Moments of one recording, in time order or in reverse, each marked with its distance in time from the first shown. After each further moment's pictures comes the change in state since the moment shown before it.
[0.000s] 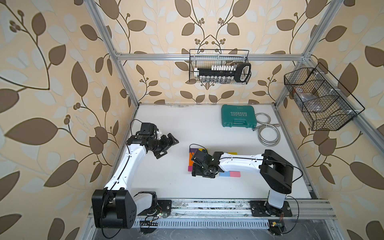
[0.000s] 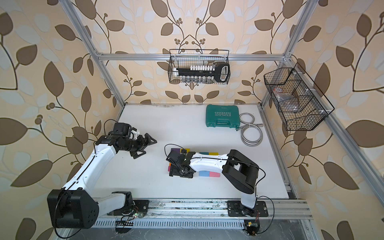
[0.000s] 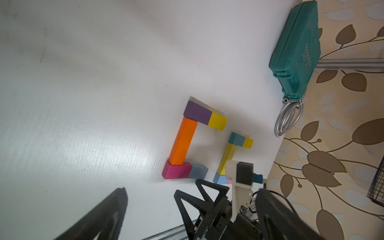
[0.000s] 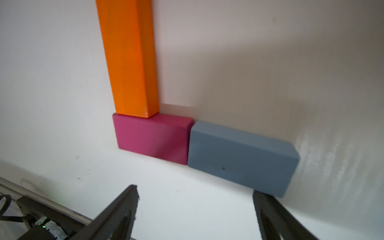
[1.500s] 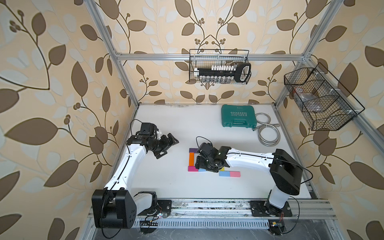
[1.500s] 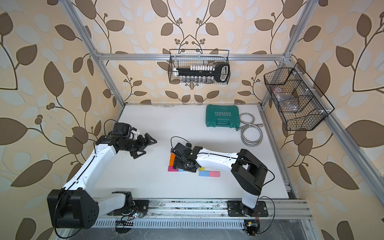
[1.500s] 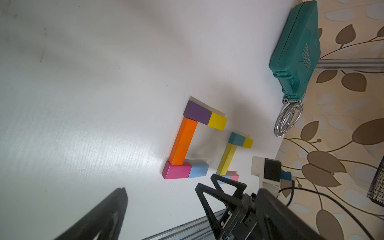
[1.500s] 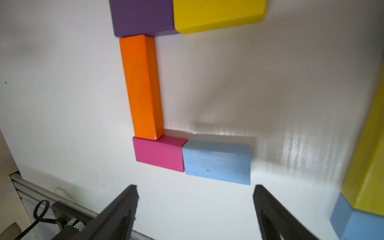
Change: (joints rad) left arm 0.000 0.000 0.000 0.000 0.000 0.000; right arm -0.089 -0.091 -0.025 -0.020 0.008 -0.017
